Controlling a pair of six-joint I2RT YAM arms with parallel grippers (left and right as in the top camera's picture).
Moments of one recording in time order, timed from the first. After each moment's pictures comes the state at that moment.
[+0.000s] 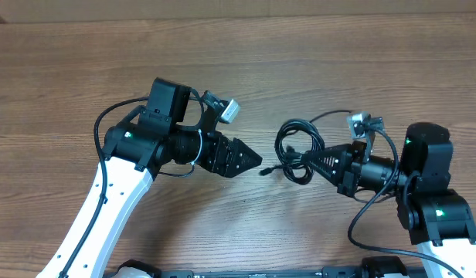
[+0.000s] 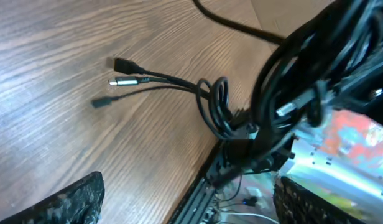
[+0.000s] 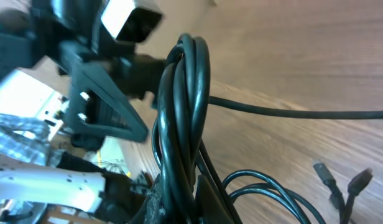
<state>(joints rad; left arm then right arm) -0.35 1.34 1.23 -0.94 0.87 -0.09 0.05 0.86 0.84 -0.59 -1.05 0.20</state>
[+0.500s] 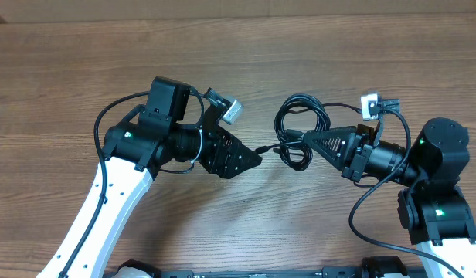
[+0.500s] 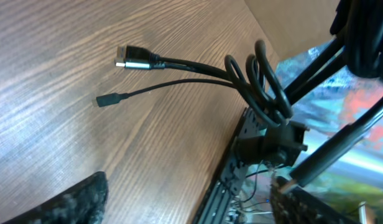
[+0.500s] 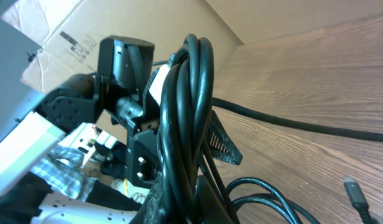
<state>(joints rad) -0.35 1.34 1.23 -0.91 0.88 0.04 0.05 0.86 0.84 -0.21 -1.10 0.60</state>
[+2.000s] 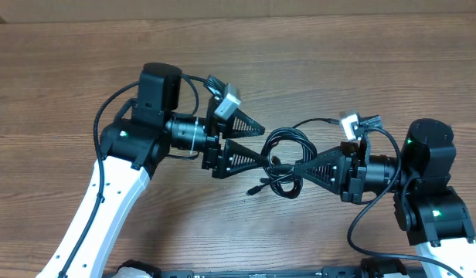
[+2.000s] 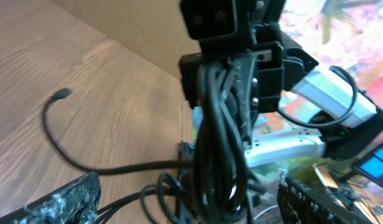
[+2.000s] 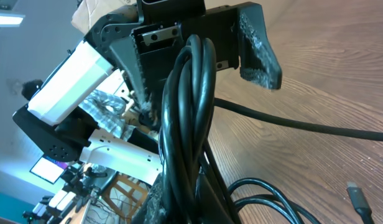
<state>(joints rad) -0.33 1.34 1.23 -0.65 1.33 0.13 0.10 0.87 0.84 -0.39 -1.32 0.38</state>
